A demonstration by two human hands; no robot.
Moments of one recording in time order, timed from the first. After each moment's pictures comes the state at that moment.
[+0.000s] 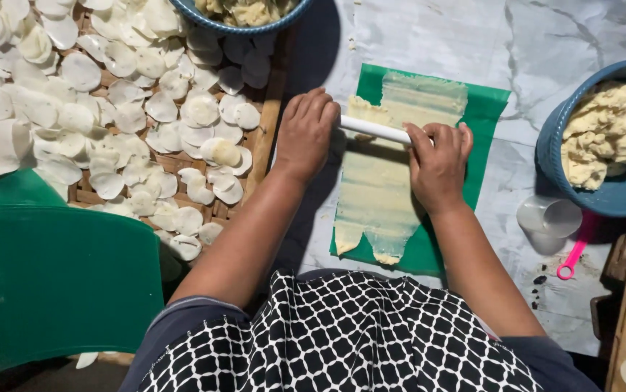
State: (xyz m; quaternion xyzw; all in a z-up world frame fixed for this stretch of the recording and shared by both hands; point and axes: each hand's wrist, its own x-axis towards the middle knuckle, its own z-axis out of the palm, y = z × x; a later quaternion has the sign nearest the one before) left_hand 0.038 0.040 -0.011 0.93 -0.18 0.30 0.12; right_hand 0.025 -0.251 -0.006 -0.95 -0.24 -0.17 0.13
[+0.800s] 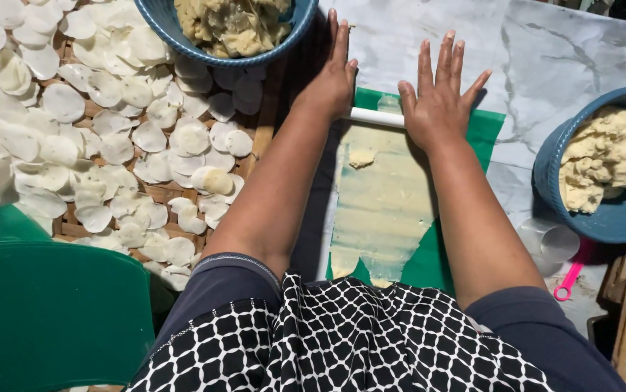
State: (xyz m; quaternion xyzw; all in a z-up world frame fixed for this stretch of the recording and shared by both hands) left_hand 0.180 0.014 -0.056 0.91 -0.08 -0.01 0.41; right_hand 0.145 -0.195 0.056 -0.99 -0.08 0.11 0.07
